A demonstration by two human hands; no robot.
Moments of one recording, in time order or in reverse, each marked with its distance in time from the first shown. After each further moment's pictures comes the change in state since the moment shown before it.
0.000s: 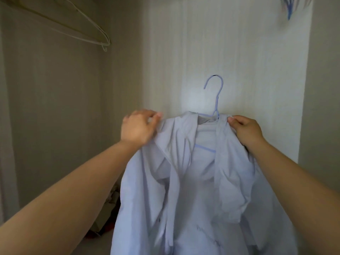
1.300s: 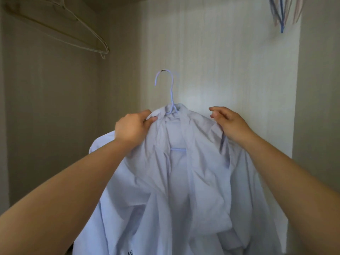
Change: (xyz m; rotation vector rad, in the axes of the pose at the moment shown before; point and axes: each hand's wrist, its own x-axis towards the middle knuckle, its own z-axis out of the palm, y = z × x) left_hand 0.019 -0.004 -0.006 0.158 -0.022 -0.005; right_hand 0.003 -0.055 0.001 -0.015 -0.275 -0.109
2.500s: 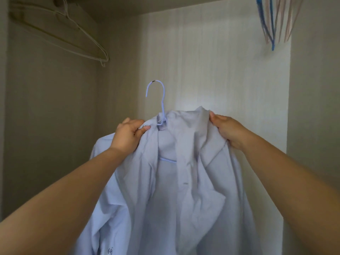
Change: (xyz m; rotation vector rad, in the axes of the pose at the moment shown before) left_hand 0.003 -0.014 0.003 -0.332 0.105 0.189; right_hand 0.012 -0.031 -0.012 0.008 -0.139 0.282
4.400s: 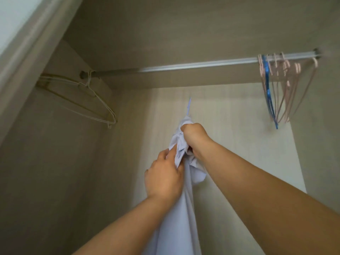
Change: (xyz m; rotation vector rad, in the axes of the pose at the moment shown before) left_hand 0.098 0.075 0.009 0.037 0.066 -0.289; right_hand 0.077 -0.190 0.045 0.105 0.227 -0.151
